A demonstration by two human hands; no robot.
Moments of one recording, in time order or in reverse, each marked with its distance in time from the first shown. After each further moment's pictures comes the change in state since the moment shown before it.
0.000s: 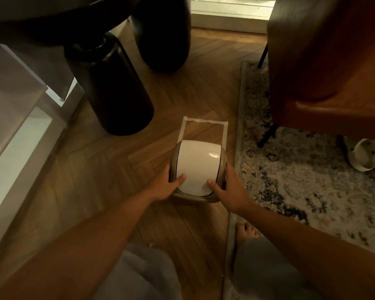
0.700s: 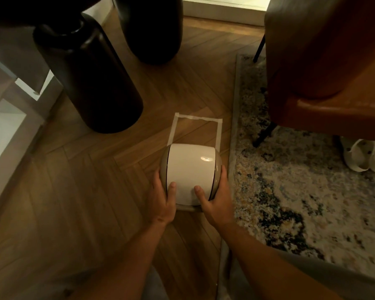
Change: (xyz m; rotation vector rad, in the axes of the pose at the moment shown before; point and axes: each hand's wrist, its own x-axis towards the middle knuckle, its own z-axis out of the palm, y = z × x) left_hand 0.011 -0.025 0.077 -0.167 0.602 0.207; right_hand 0.005 0.010 0.048 0.123 0.336 -0.034
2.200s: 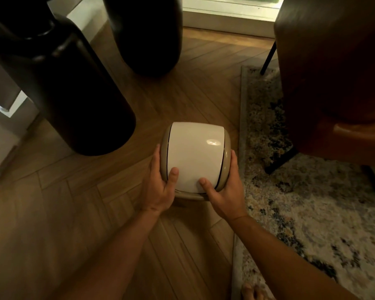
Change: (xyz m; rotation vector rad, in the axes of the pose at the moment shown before) left_hand 0.169 0.005 0.041 0.014 0.011 0.191; right_hand 0.171 0.042 0.022 0.013 0.040 -0.210
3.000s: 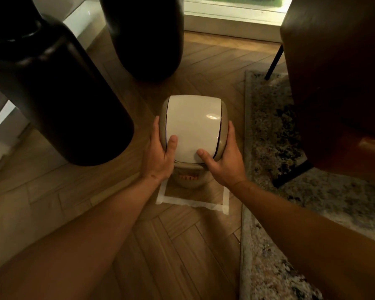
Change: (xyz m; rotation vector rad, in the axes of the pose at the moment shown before) left_hand 0.129 -0.019 0.027 0.100 0.073 0.059; right_hand 0.128 0.023 0.028 -0.121 -0.004 -0.093
